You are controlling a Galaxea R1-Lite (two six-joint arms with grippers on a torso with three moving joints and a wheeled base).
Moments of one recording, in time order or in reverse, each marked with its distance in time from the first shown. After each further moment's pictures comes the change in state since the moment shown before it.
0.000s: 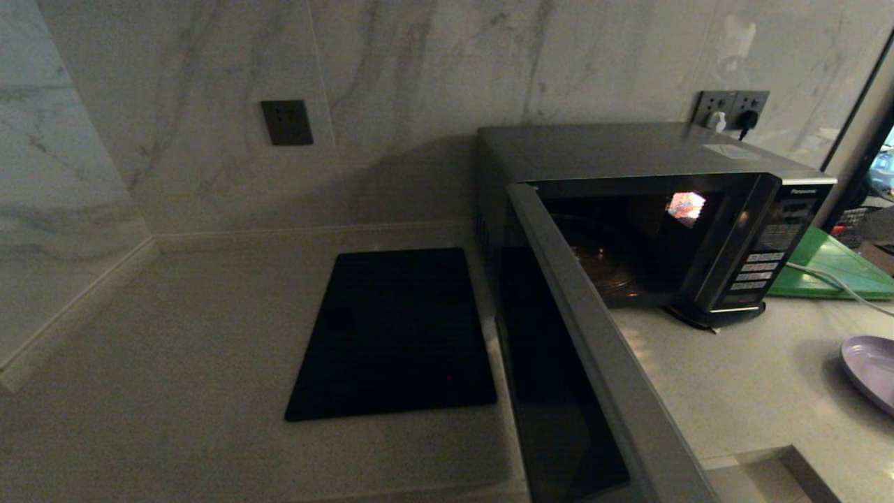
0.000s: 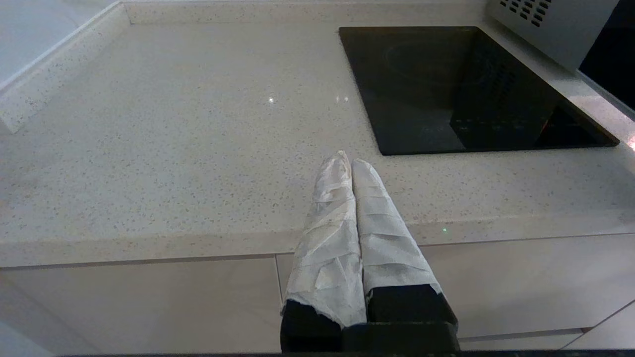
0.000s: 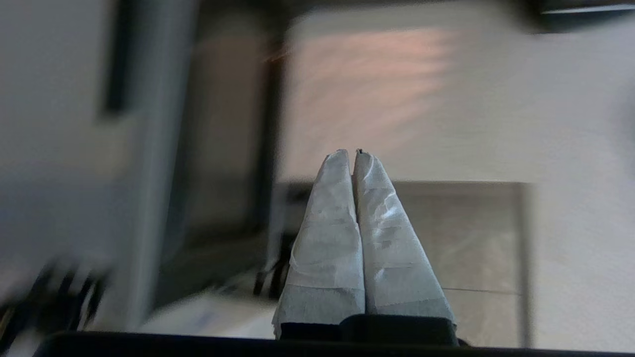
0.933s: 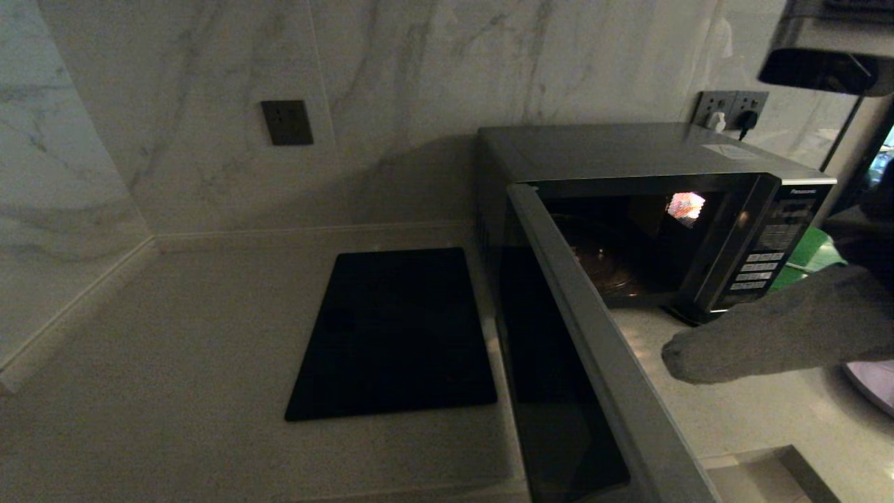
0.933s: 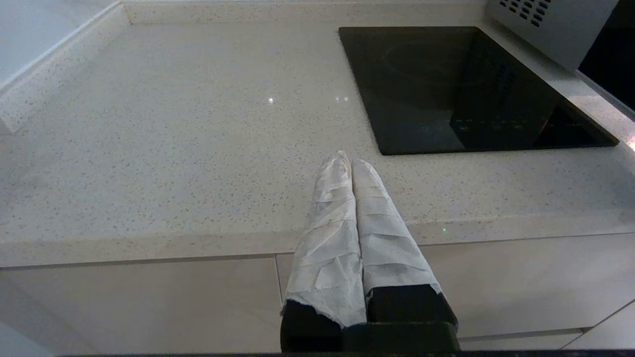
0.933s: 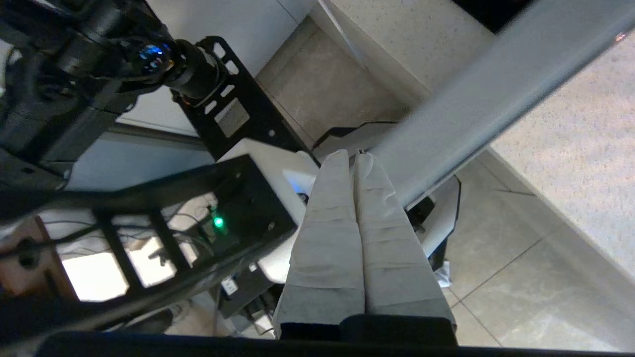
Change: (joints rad) left arm 0.000 0.000 0.000 0.000 -0.001 0.000; right arm 0.237 0.145 -0.004 -0.085 0.495 -0.265
